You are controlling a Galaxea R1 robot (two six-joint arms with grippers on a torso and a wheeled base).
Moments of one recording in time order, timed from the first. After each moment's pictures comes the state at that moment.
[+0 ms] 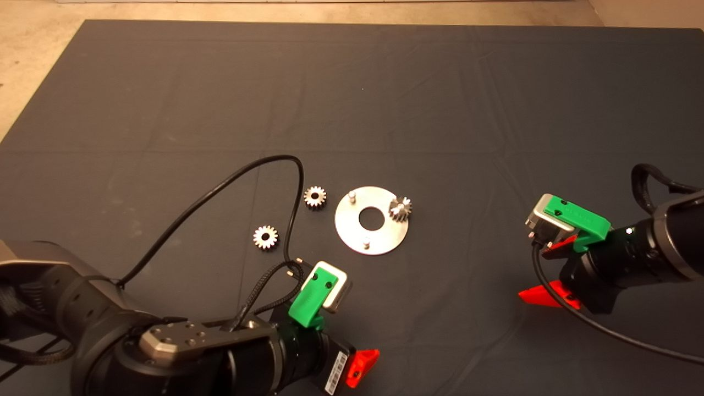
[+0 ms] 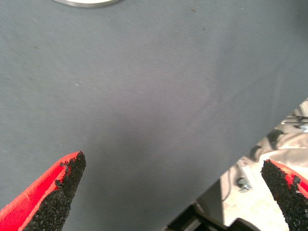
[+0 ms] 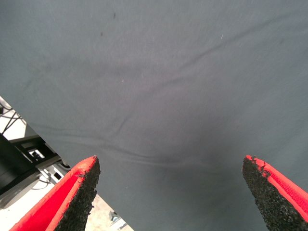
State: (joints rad) left arm 0.01 2.50 -0.34 1.09 1.53 -1.45; right arm 0.38 2.04 -0.45 -0.37 -1.31 0.89
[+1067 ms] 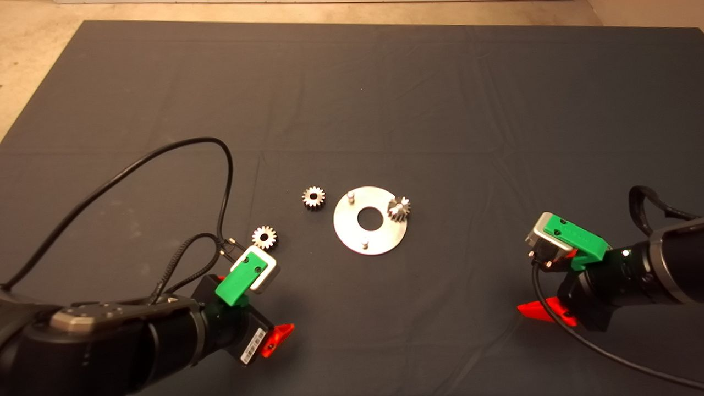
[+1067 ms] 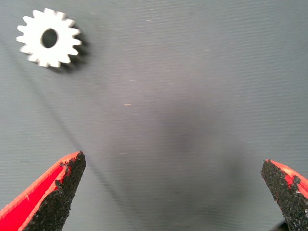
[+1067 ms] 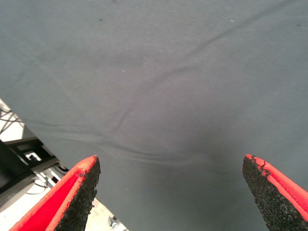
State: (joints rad) left arm -0.01 2.20 -0.34 1.08 1.53 -1.16; right arm 0.29 2.01 -0.42 -0.48 -1.29 0.89
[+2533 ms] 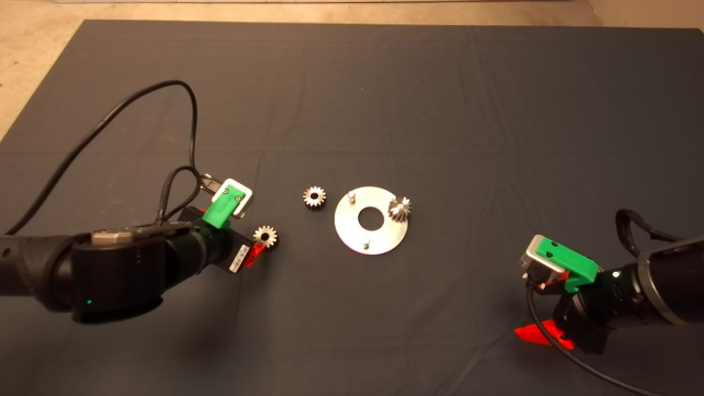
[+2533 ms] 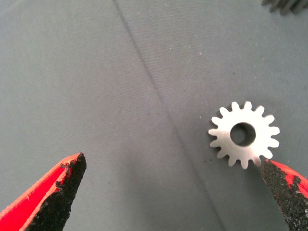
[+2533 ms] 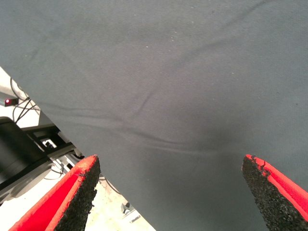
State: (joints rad) left arm -0.11 2.19 -0.59 1.18 1.51 -1.12; right arm 0.21 2.01 -0.41 -0.48 -1.28 0.89
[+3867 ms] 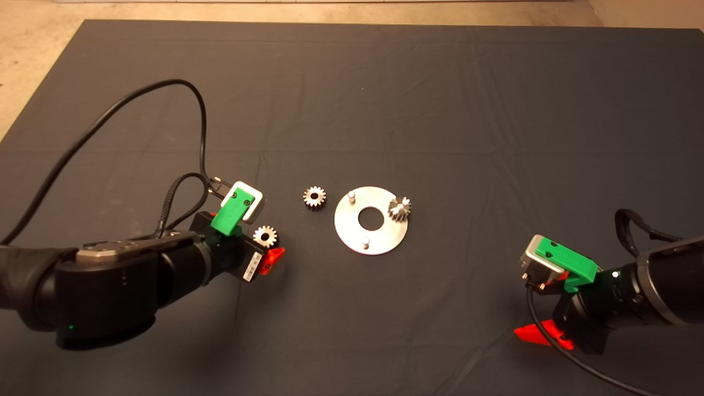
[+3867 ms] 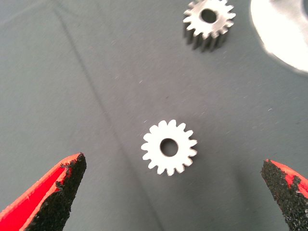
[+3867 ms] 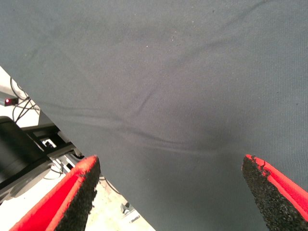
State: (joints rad) left arm -0.10 2.20 -0.51 1.23 1.44 -1.16; right arm 0.21 2.01 -0.41 -0.48 -1.28 0.88
